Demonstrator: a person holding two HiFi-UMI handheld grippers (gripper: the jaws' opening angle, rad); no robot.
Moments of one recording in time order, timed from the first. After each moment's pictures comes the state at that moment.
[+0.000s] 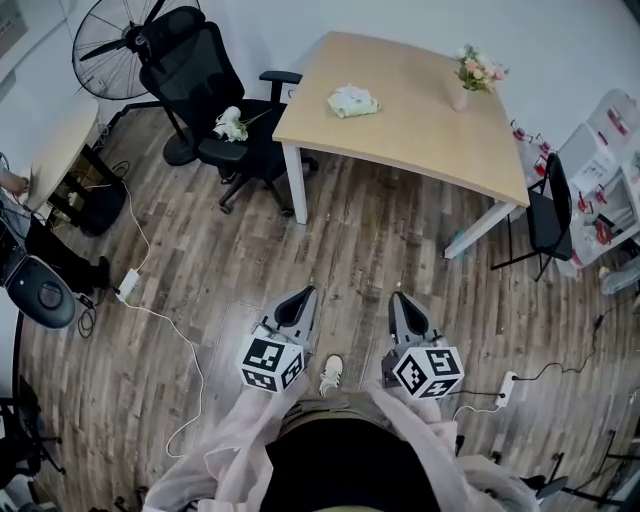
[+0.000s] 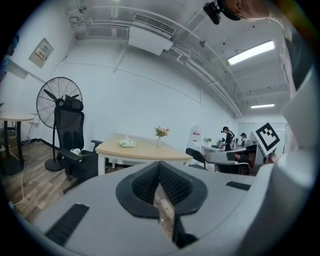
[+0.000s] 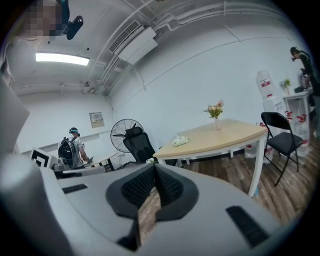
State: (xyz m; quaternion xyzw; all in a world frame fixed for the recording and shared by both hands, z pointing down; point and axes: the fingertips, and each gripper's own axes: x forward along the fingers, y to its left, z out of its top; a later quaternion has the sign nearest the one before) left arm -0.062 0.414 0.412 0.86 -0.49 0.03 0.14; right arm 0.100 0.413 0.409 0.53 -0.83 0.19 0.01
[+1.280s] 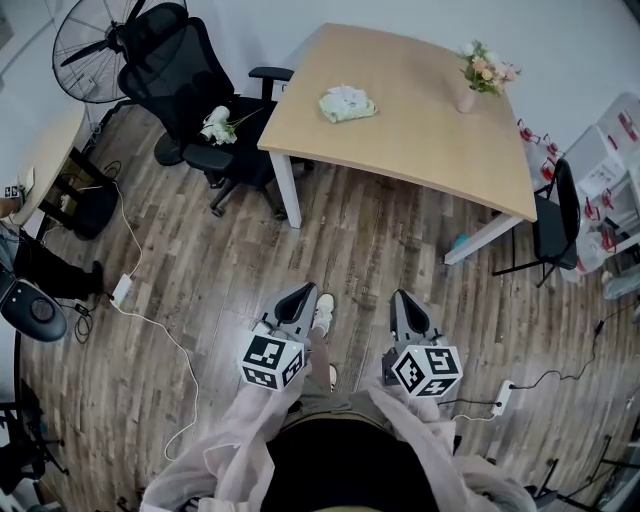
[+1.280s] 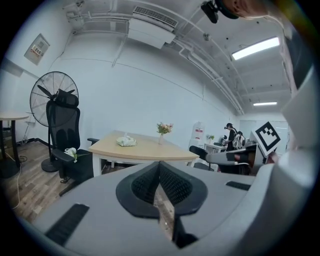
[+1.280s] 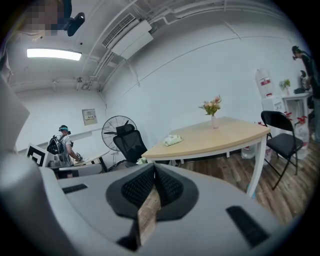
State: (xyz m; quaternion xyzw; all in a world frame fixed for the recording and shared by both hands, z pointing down) left arm -0.033 0.309 0.434 0.86 -0.49 0.05 0.14; right arm 0.133 0.309 0.437 0.54 -0.81 0.20 0.02
